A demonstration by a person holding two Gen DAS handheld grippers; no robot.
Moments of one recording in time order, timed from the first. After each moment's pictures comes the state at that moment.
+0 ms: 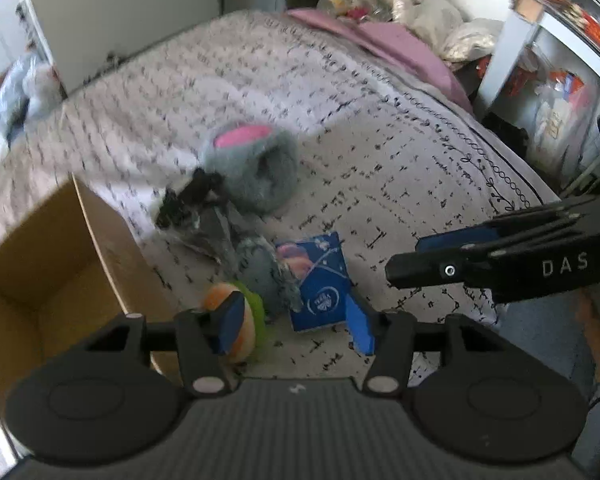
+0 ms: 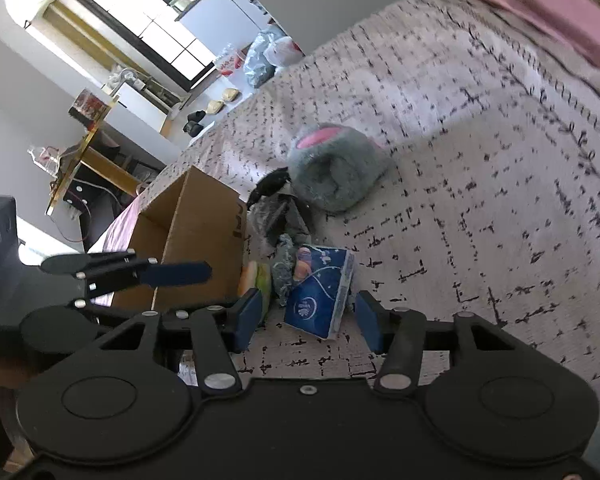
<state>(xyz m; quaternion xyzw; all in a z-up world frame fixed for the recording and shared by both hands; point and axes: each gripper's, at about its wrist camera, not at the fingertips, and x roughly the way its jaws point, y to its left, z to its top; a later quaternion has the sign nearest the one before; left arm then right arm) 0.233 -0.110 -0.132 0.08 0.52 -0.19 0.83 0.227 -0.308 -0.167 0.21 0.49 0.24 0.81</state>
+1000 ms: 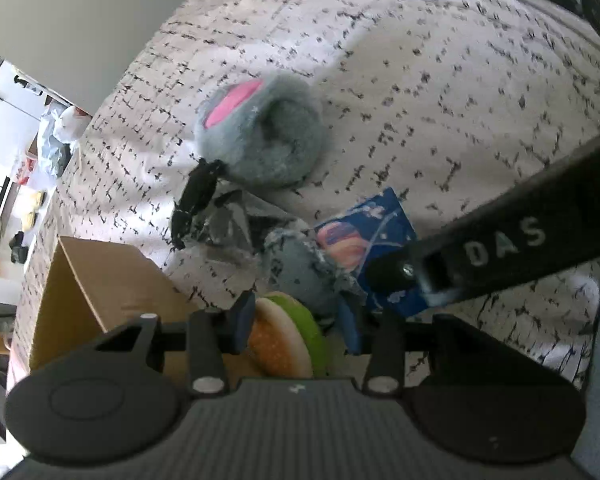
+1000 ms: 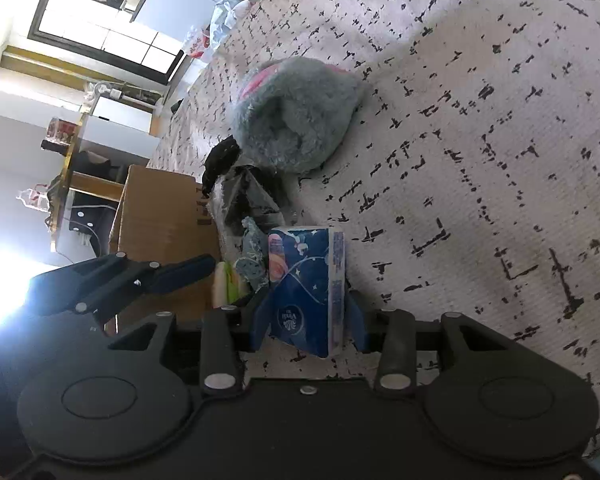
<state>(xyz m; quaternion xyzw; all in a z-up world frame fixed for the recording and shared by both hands) 0.252 -0.171 -0.187 0.32 0.54 -0.12 0.77 0.263 -0.293 -0.233 0.30 0.56 0.23 0.74</state>
